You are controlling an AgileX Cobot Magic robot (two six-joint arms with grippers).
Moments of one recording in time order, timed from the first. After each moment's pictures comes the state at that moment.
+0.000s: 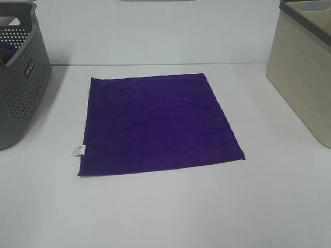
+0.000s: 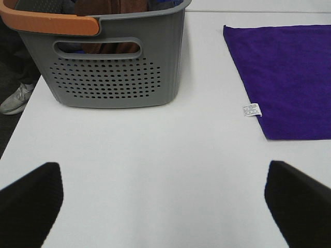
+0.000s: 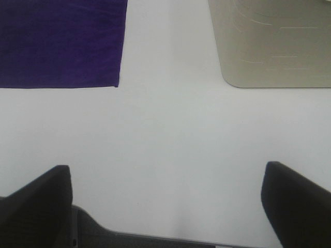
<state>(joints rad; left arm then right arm) 0.10 0.00 -0.51 -0.05 1.08 0.01 0.03 0.00 -0.45 0.09 1.10 -0.12</state>
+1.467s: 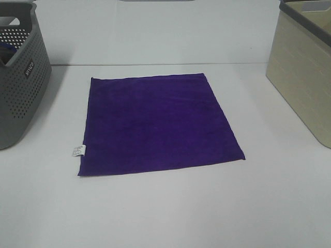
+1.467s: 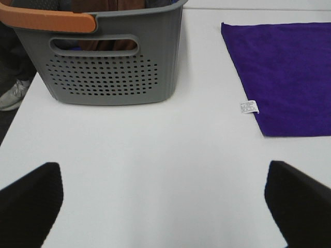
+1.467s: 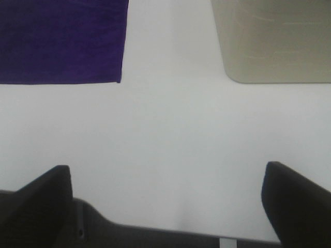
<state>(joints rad) 0.10 0.01 -0.51 -0.06 1.08 0.01 0.03 0.03 -0.46 0.10 1.11 -0.11</state>
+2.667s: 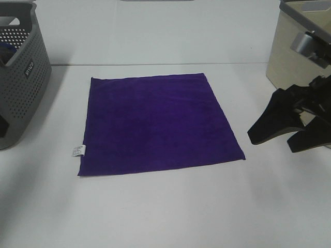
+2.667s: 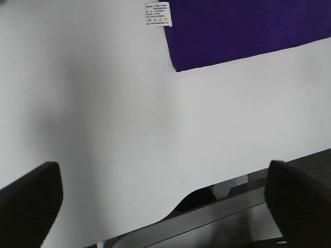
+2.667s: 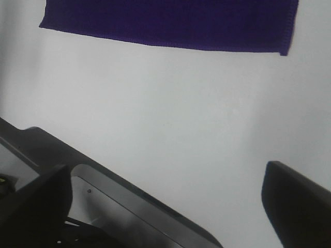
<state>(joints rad) 0.07 1.29 -0.85 -0.49 1.01 0.29 0.03 1.46 -0.81 0.71 0.94 -0.59</state>
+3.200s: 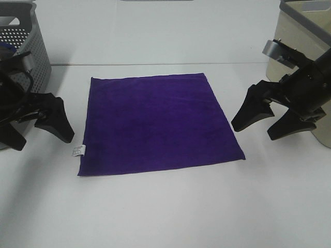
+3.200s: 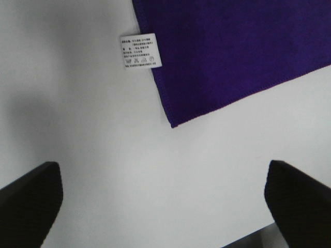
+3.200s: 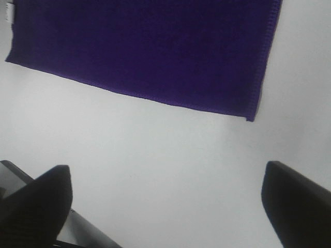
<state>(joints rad) -0.11 1.71 -1.00 -0.49 0.83 0.26 0.04 1.75 -1.01 0.70 0.89 -0.61</state>
